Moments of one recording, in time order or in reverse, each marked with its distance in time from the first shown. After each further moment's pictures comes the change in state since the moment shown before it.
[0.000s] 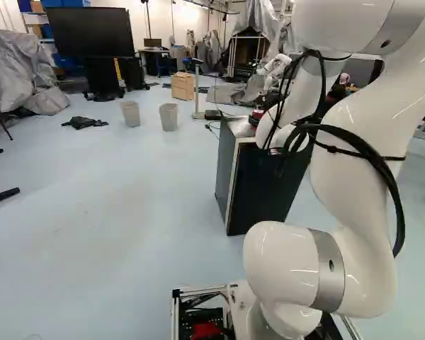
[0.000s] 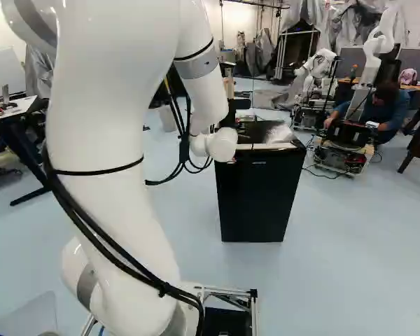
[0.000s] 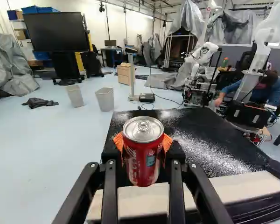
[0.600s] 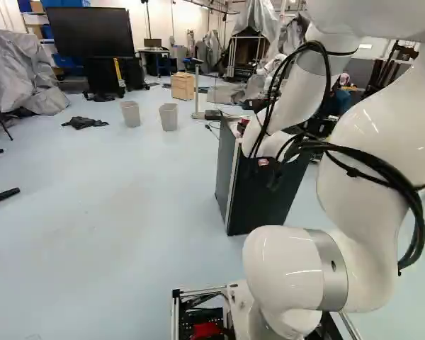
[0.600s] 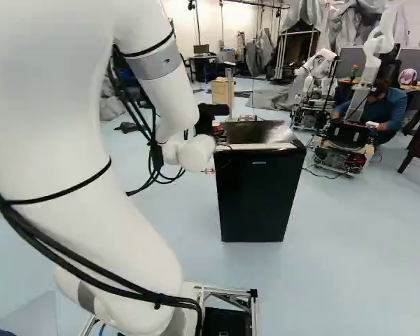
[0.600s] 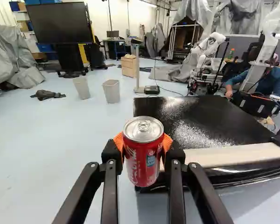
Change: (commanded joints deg) arm 8.4 12.7 14.4 8.8 -2.9 -3.4
